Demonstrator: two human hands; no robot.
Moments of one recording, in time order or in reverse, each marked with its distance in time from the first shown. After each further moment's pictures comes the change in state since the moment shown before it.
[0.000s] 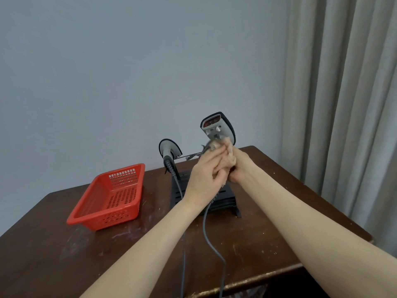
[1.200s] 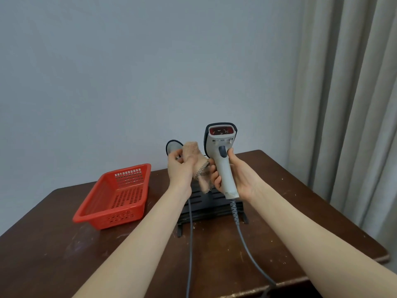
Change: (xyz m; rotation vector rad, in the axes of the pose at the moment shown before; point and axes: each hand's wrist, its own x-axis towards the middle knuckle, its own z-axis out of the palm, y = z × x) left_hand 0.022 -0.032 -0.038 -0.638 0.471 -0.839; right_hand -0.005 0.019 0.001 0.176 -0.368 0.325
